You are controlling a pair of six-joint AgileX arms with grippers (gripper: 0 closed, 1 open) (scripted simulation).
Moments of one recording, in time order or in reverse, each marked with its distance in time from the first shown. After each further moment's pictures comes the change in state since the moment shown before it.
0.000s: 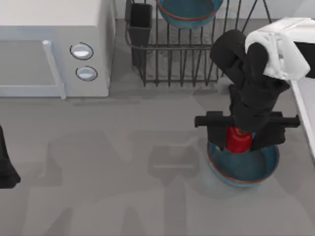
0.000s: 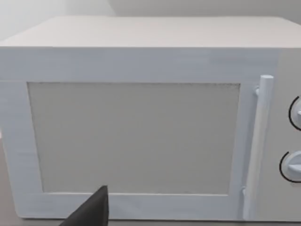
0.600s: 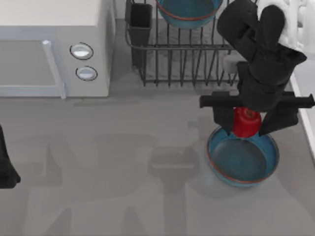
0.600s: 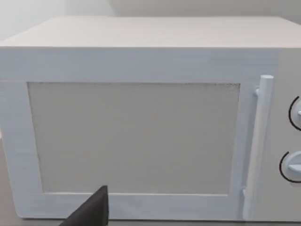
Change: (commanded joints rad) left arm 0.000 0.000 0.000 0.000 0.000 0.000; right arm 0.001 -0.062 0.137 -0.204 -0.002 -0.005
